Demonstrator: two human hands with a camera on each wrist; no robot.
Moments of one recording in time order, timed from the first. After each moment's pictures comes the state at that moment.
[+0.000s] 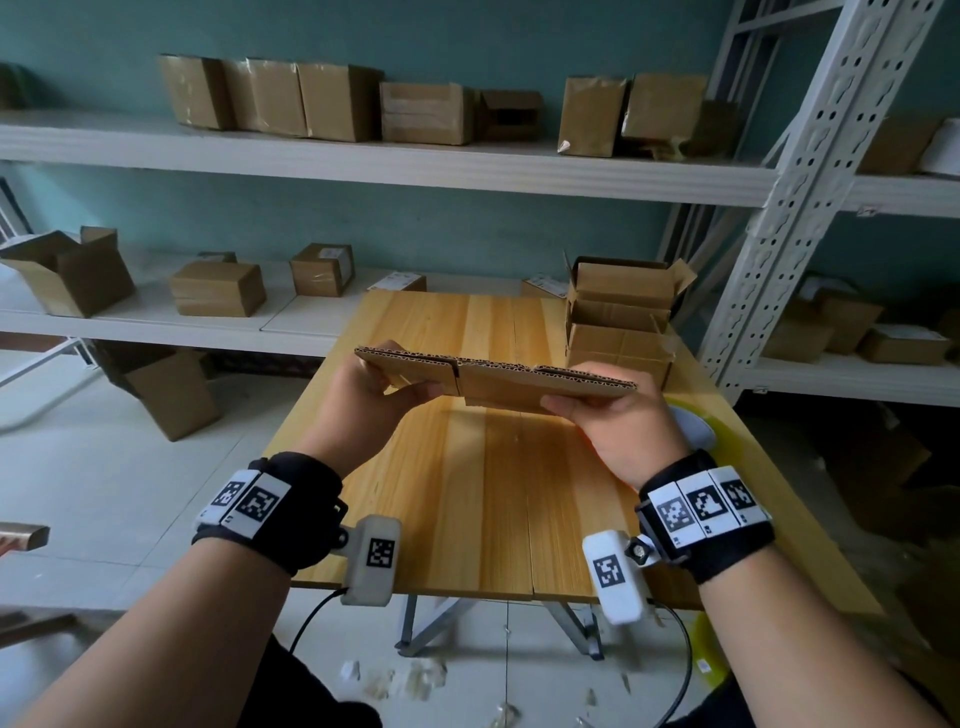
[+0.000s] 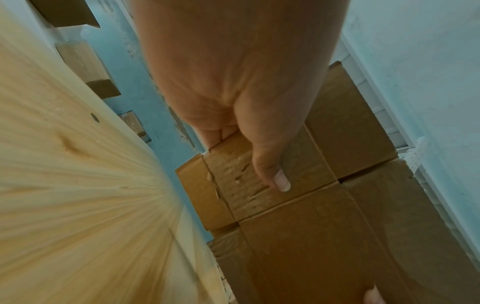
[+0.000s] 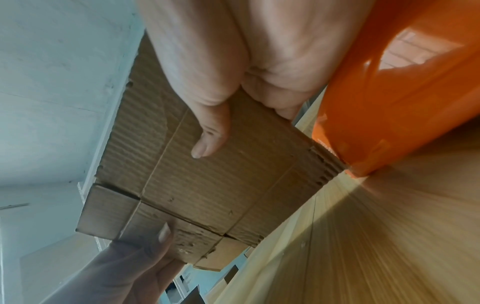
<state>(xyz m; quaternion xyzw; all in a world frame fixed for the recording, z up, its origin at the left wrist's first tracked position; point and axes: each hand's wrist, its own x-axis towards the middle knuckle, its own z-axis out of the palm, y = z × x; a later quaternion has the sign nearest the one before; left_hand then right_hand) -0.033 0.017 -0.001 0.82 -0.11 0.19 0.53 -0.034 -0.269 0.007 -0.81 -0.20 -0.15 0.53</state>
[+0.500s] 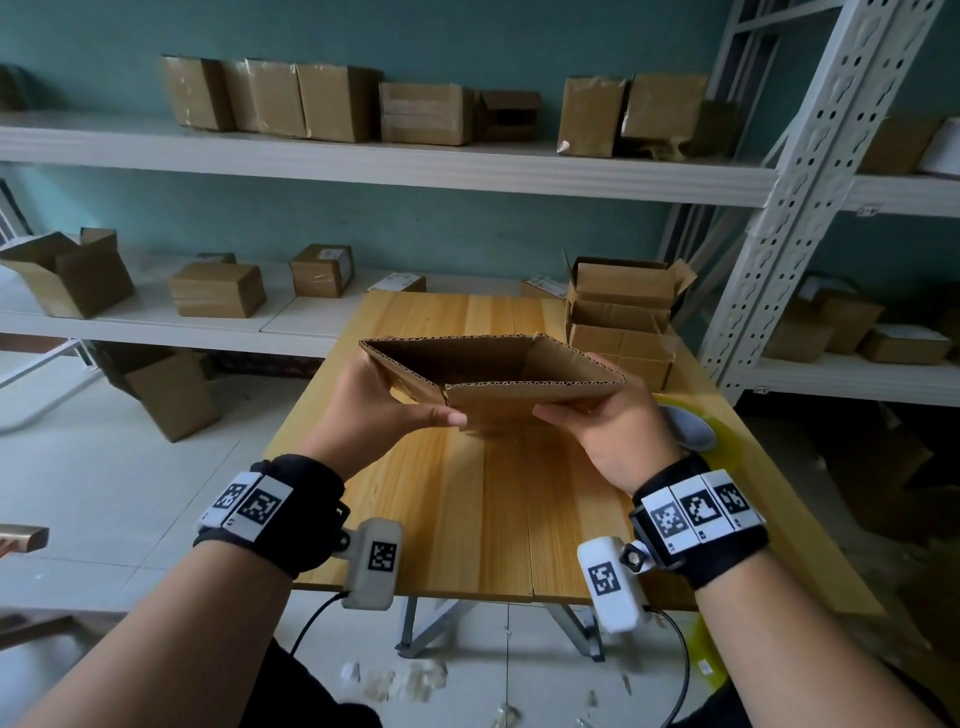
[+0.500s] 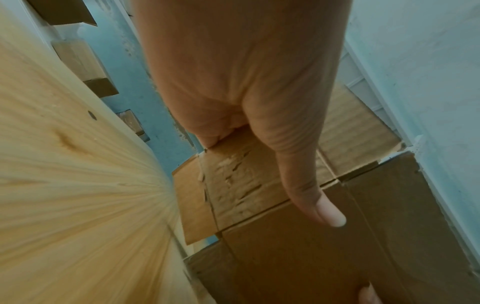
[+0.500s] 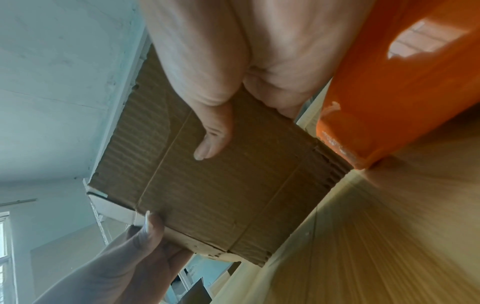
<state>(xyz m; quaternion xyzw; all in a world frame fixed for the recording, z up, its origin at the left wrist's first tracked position) -0.042 0.013 0.007 0.83 -0.15 0.15 0.51 -0.035 -0.265 0.006 -0.82 -0.20 -0.16 0.51</state>
